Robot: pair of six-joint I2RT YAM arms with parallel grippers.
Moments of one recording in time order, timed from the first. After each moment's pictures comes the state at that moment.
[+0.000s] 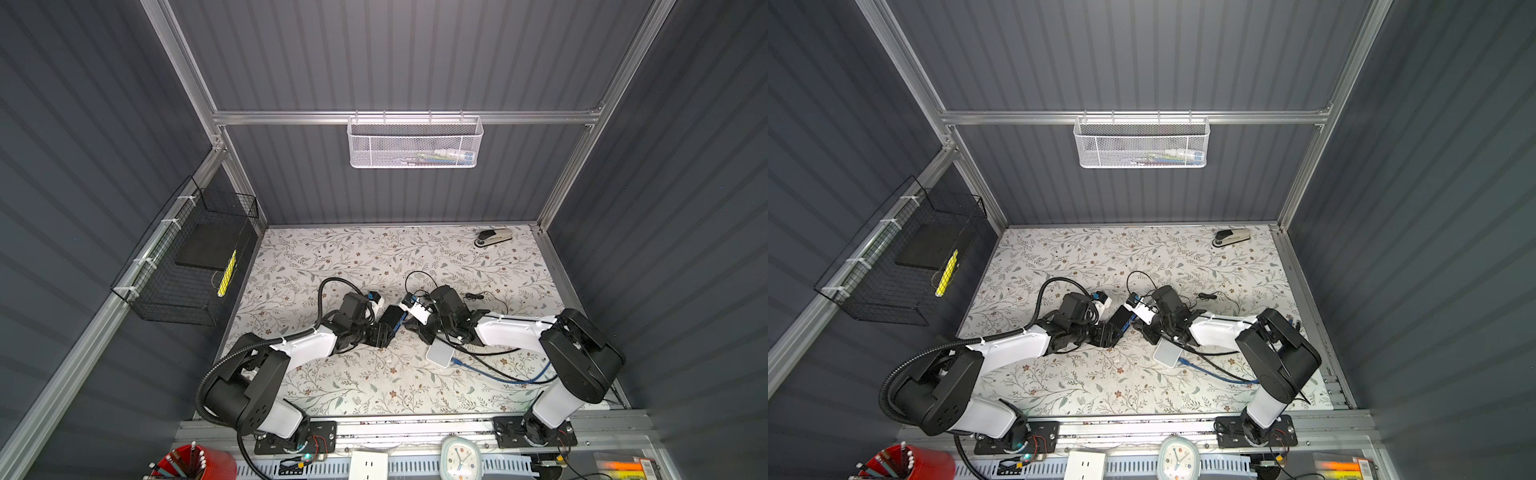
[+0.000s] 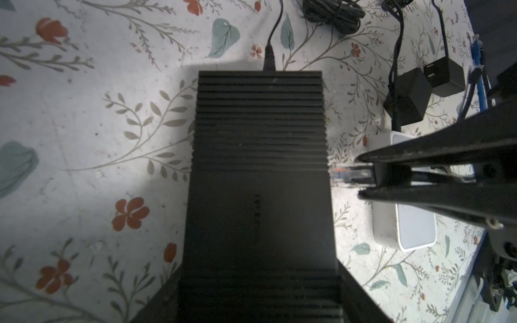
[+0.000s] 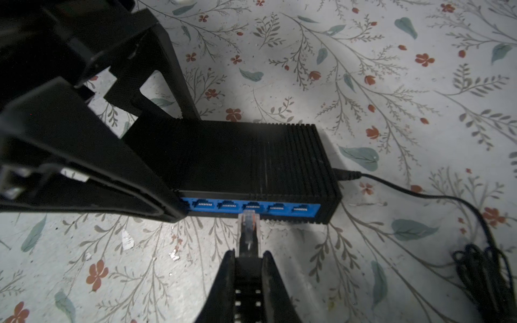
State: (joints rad) left arm -0.58 1.48 0.62 -0.03 0.36 -0.29; right arm 0.72 1.66 0.78 0.11 -0.31 -0.21
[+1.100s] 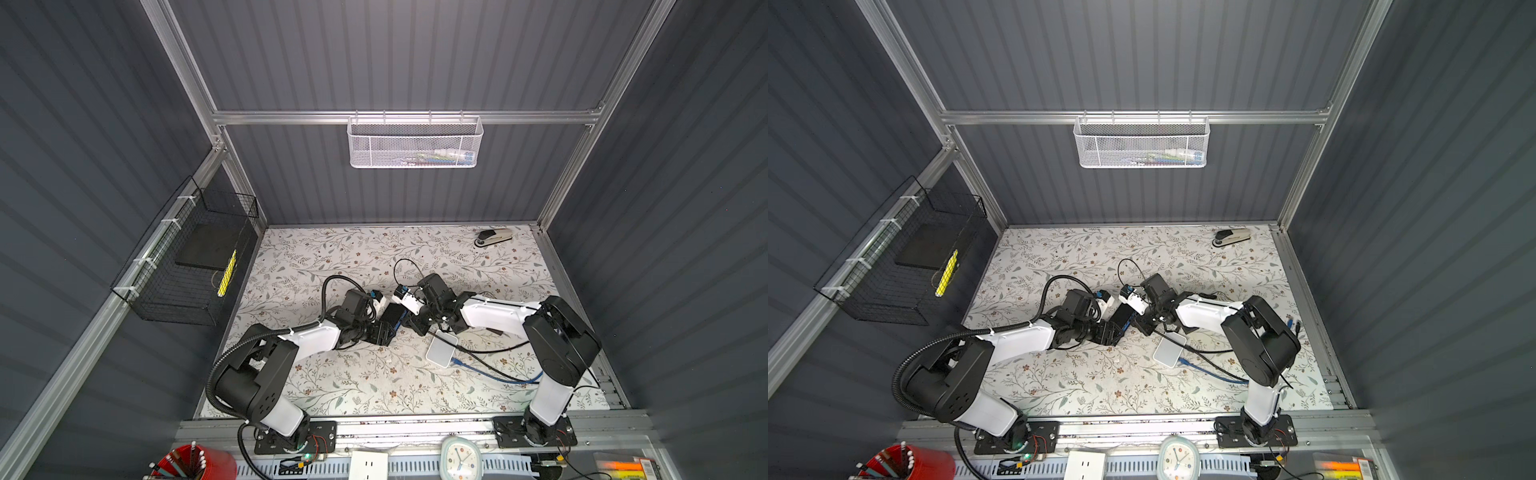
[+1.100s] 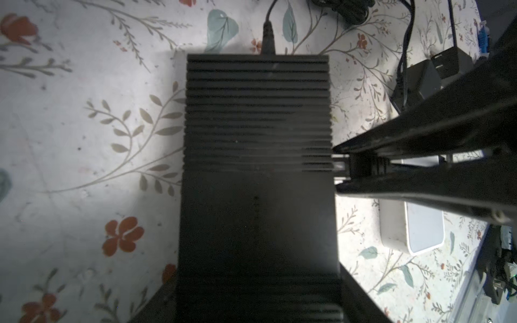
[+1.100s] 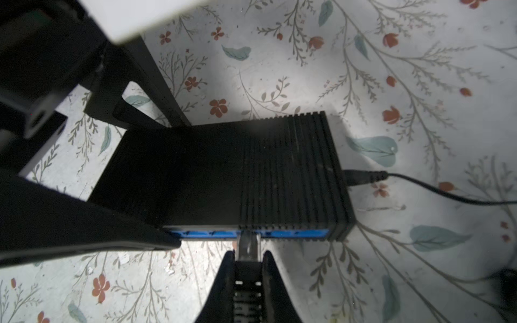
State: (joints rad) left arm -0.58 1.56 0.67 -0.05 0.40 -0.25; right arm 0.72 1.81 1.05 -0.20 -0.33 -0.16
